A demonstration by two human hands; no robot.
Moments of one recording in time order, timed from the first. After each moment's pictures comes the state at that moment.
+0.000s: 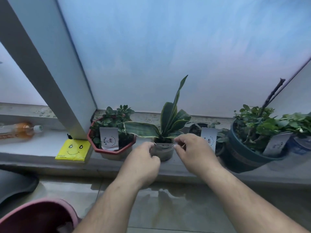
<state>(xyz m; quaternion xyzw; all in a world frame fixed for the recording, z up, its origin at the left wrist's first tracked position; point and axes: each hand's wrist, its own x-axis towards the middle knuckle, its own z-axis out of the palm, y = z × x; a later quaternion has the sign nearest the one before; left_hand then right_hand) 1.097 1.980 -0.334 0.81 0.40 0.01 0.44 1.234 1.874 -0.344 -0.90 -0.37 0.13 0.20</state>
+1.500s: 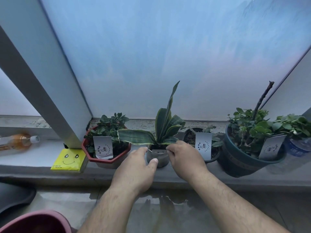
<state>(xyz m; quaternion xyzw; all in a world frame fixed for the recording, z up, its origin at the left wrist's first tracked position) 1.106 1.982 -0.344 0.85 0.40 0.01 0.35 1.246 1.884 -0.373 -0.89 -0.41 0.10 0.15</state>
